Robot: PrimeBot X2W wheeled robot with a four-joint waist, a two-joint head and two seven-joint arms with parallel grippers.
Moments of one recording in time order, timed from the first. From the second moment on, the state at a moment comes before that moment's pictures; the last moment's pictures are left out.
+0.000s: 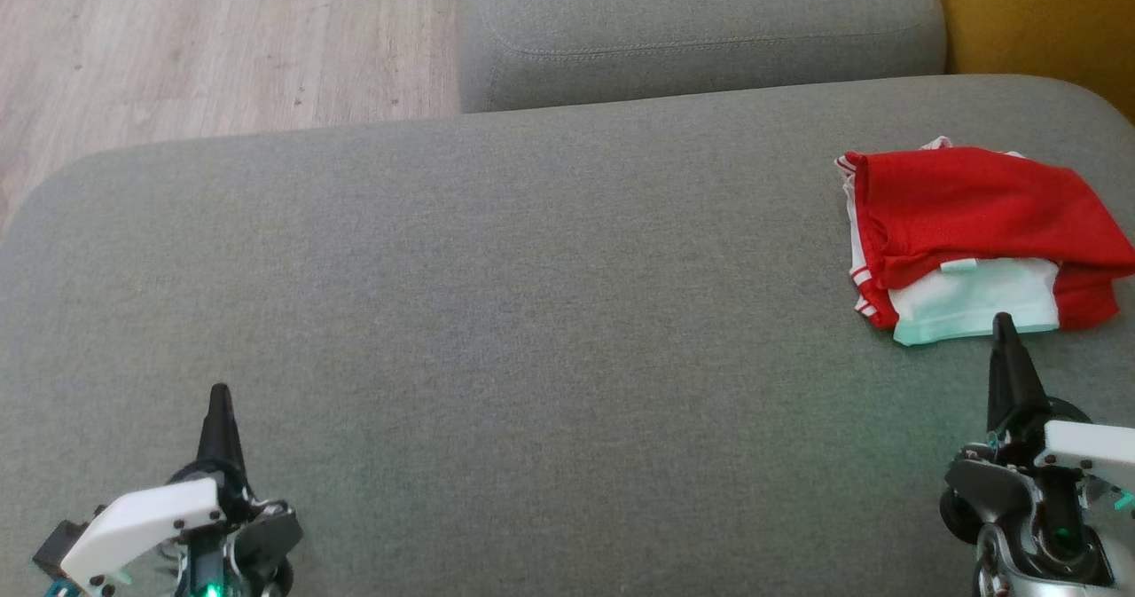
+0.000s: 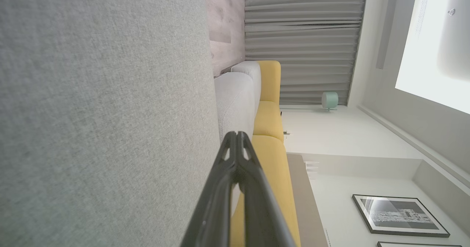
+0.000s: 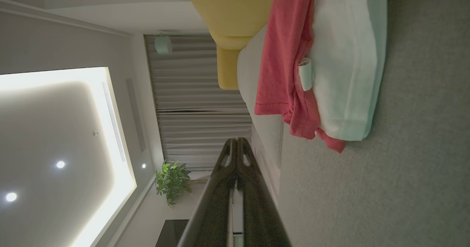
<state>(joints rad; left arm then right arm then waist) -0.08 0.04 0.08 0.28 -1.60 -0.12 0.11 -0.09 -0.05 -0.13 0.28 1.60 0.13 0.11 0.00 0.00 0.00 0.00</state>
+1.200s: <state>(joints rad) -0.08 0.04 0.08 0.28 -1.60 -0.12 0.11 -0.09 -0.05 -0.13 0.28 1.60 0.13 0.11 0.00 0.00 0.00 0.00</state>
